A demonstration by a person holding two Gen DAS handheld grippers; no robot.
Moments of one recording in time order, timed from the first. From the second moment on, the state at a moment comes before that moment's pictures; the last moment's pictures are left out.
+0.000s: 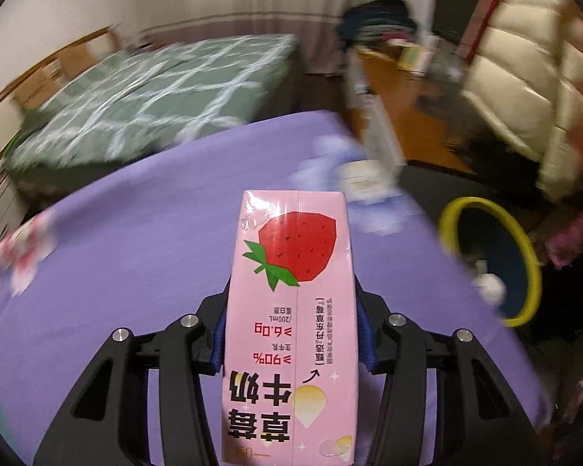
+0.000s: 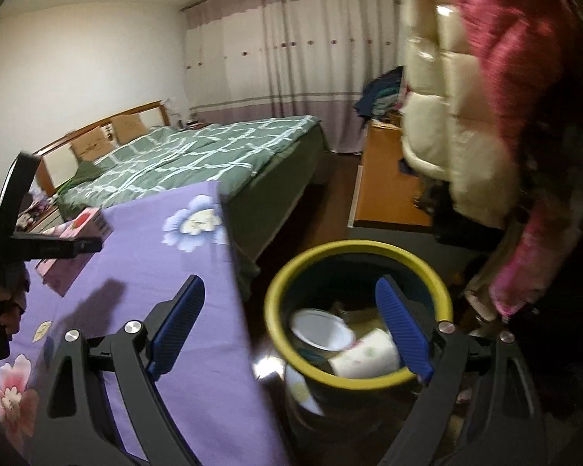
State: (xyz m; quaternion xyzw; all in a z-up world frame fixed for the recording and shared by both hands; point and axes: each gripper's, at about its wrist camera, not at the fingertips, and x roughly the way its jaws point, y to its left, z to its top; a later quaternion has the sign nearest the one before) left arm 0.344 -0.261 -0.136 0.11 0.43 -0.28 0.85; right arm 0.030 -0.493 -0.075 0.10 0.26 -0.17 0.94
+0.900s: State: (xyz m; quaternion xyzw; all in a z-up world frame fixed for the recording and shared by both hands) left arm 0.245 -0.522 -0.127 0.16 0.35 -0.41 0.82; right arm -0.047 -0.578 -0.090 0.15 0.26 -0.25 0.92
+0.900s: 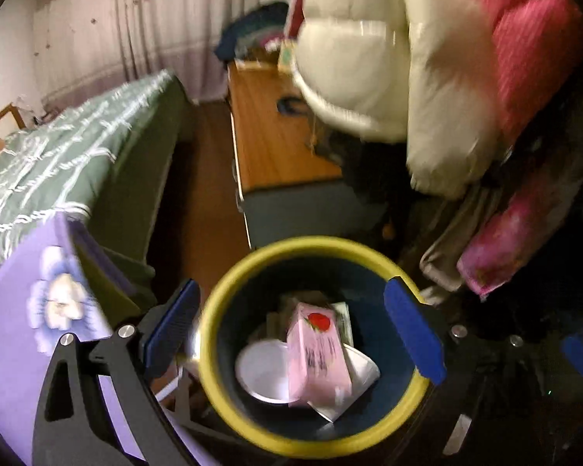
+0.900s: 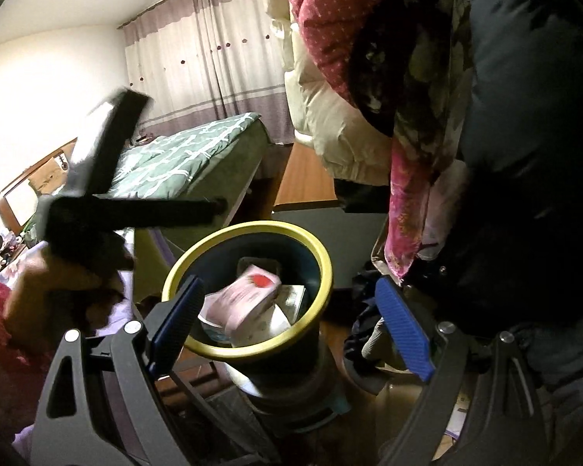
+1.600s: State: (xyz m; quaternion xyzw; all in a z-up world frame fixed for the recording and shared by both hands) left arm 0.086 -0.127 -0.026 0.03 0.22 -0.15 0.96; right arm -0.051 -0.464 -0.044 0.10 0.24 -0.13 0.96
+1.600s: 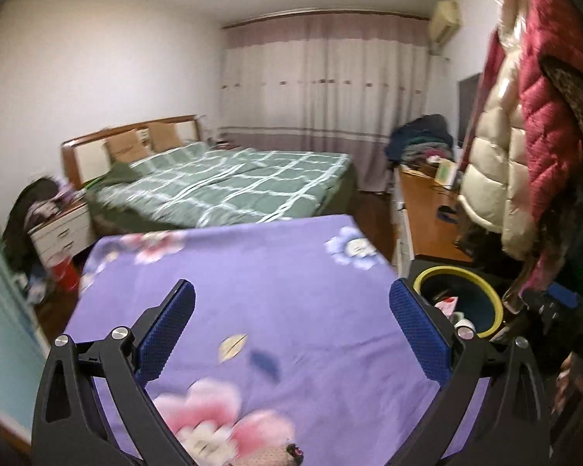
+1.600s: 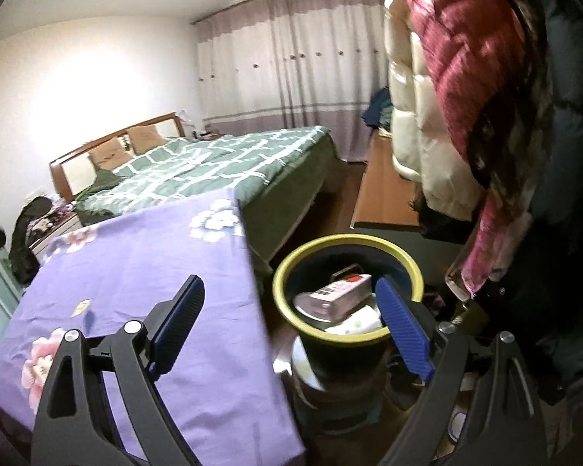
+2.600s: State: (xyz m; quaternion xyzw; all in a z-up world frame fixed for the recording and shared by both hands) left arm 0.018 -0.053 -0.033 -0.01 0.21 -0.08 0.97; right arm -0.075 -0.410 -0.018 0.06 0.21 -0.10 0.97
